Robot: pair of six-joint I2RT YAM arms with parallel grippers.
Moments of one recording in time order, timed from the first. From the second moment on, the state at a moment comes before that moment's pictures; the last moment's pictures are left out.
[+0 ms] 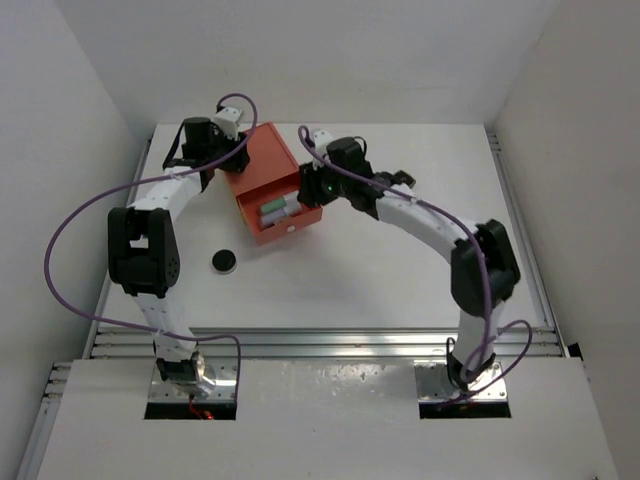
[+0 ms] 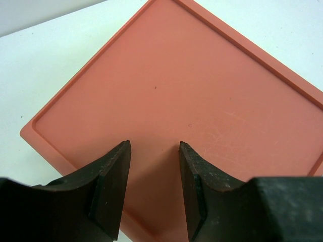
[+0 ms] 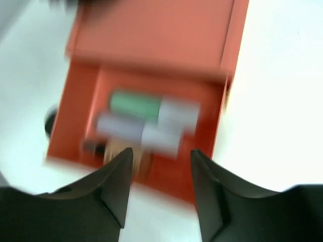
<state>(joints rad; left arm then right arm) -0.03 1.90 1.47 -0.06 0.29 0.16 0.60 1.97 1.59 -0.16 -0.20 0.14</state>
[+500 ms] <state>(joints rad) -0.03 1.90 1.47 -0.04 0.29 0.16 0.68 1.90 1.20 0.03 -0.22 0.16</state>
